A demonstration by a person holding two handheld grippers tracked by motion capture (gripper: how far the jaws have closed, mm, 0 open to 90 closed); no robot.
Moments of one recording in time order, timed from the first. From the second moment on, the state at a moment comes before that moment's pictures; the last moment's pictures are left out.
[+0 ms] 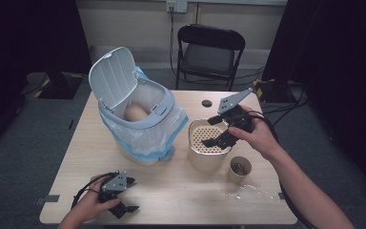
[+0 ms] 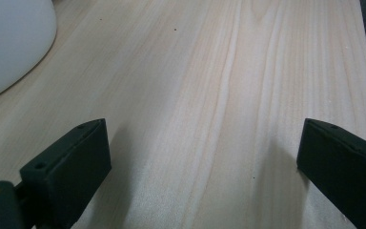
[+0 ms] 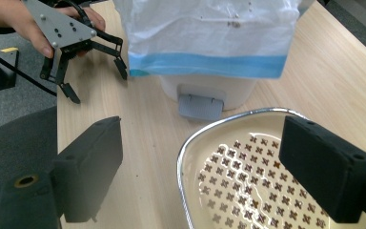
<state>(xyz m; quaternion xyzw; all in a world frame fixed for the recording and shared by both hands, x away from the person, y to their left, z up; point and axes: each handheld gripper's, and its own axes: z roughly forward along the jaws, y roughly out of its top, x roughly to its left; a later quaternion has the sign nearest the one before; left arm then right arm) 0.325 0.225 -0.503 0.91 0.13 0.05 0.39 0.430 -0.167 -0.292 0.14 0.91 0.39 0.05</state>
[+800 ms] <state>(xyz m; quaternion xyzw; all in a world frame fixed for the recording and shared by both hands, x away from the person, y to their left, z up) 0.325 0.224 -0.503 0.91 0.13 0.05 0.39 0.416 -0.215 -0.316 0.17 0.90 0.39 0.05</state>
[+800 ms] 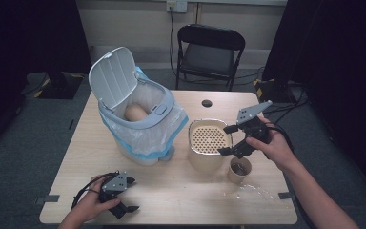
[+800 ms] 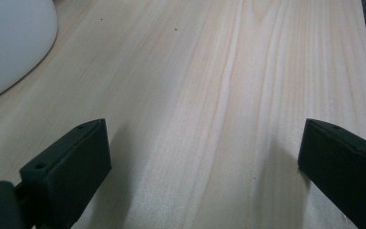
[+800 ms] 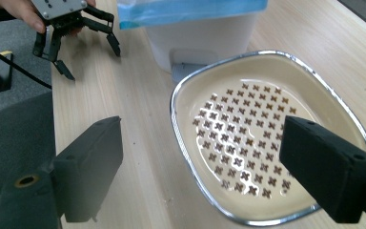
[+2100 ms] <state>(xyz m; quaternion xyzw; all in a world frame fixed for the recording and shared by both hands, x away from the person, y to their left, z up) 0.325 0.224 -0.503 0.91 0.13 0.05 0.39 0.387 -0.277 -0.349 0.21 0.89 0.39 0.06</state>
